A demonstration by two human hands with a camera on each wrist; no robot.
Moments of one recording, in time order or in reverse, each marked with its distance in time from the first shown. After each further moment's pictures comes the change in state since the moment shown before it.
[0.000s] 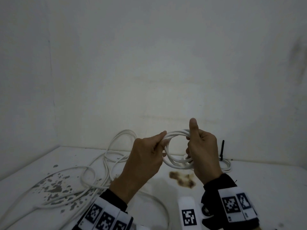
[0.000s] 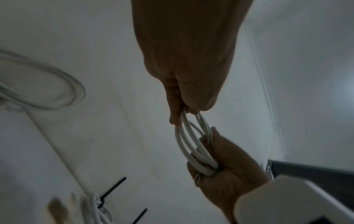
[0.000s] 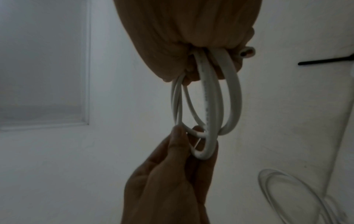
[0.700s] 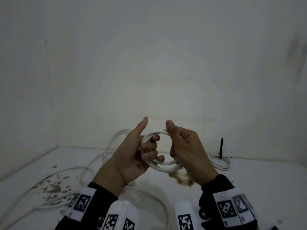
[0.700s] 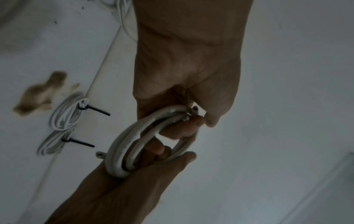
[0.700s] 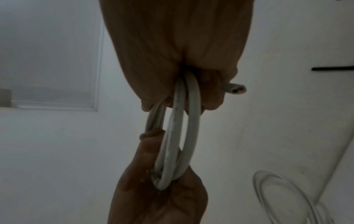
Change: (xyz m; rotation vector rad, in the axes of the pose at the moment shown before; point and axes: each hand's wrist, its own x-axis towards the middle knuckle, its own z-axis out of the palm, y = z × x) left_hand 0.019 0.034 -0.029 -1.164 -0.207 -1.005; right_hand -0.018 -0.016 0.007 -0.007 -0.362 -0.111
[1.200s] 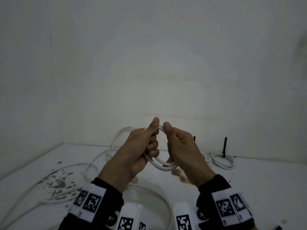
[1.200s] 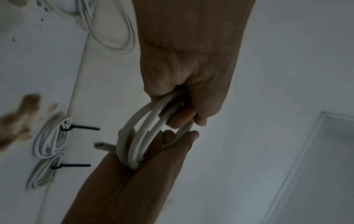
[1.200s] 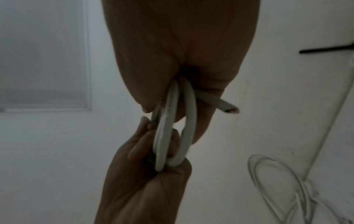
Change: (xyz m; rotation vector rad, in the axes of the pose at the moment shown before) left_hand 0.003 -0.001 0.006 0.264 0.186 0.268; right_hand -0.004 -0.002 0.015 0.055 -0.087 0.095
